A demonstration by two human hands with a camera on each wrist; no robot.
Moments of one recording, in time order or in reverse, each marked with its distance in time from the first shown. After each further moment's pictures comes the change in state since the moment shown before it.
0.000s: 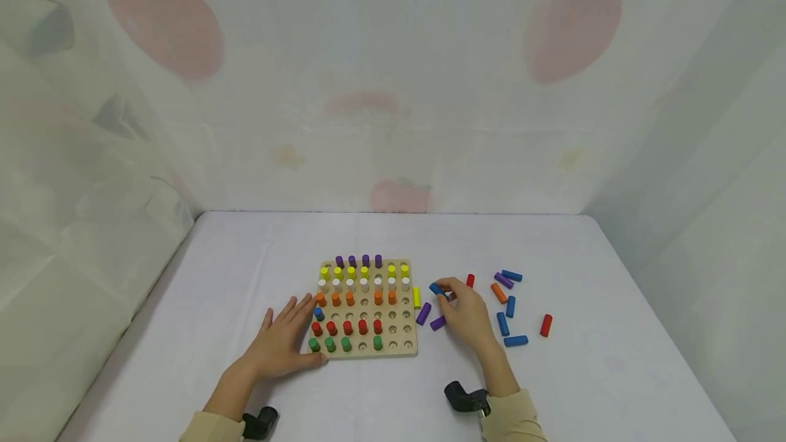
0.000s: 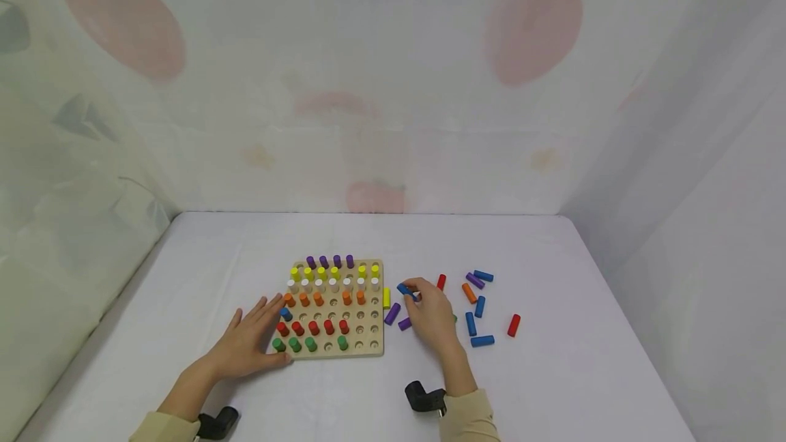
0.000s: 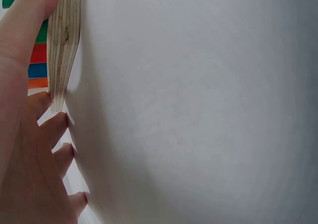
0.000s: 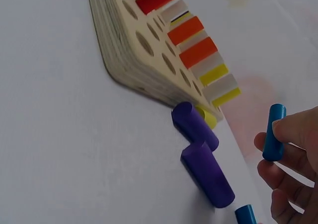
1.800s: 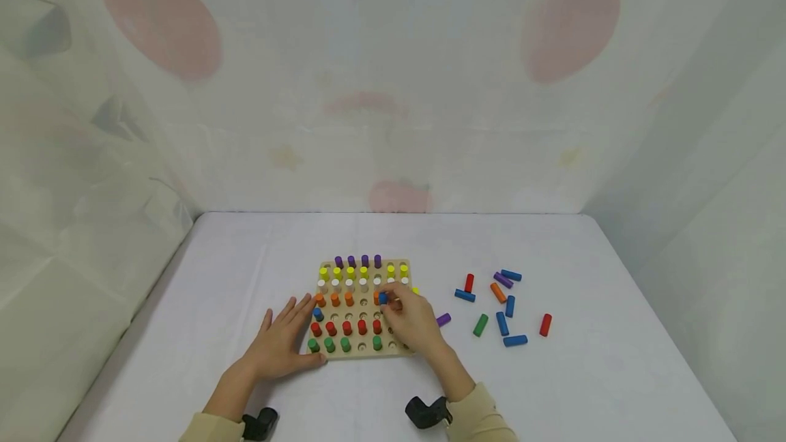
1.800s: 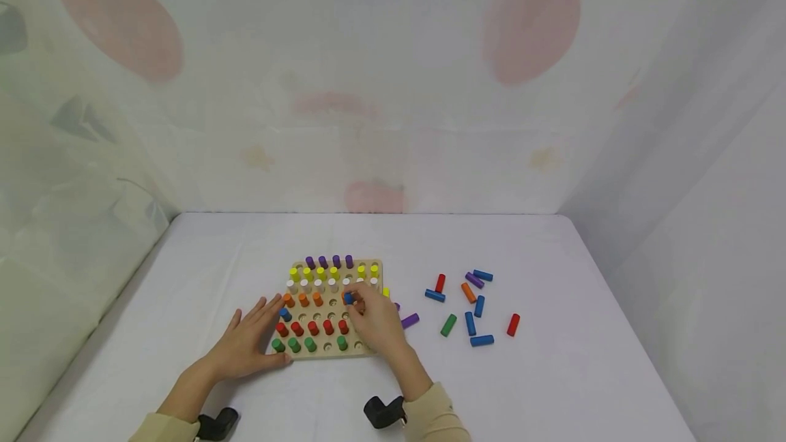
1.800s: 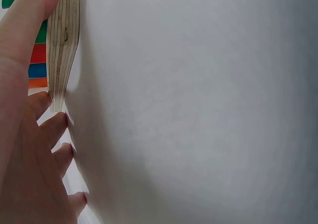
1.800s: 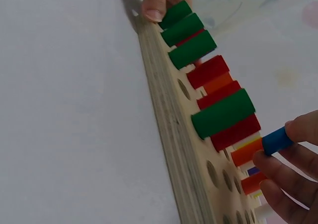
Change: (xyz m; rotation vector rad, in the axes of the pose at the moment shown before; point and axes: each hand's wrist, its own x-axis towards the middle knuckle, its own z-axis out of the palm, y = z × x) left_hand -0.001 0.002 -0.002 -0.019 -0.001 0.000; right_hand -0.008 -0.067 0.044 0.195 -0.131 -0.219
